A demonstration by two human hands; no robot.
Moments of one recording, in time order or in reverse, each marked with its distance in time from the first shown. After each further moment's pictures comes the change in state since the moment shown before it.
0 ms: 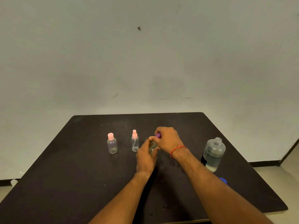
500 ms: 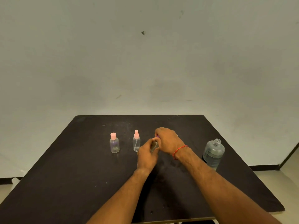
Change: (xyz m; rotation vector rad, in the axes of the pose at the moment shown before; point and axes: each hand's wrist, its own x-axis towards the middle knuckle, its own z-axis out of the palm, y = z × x) left_hand 0.006 0.004 -0.006 -0.013 -0.058 0.013; right_hand -0.003 -0.007 -0.011 -0.242 -0.106 -0.272
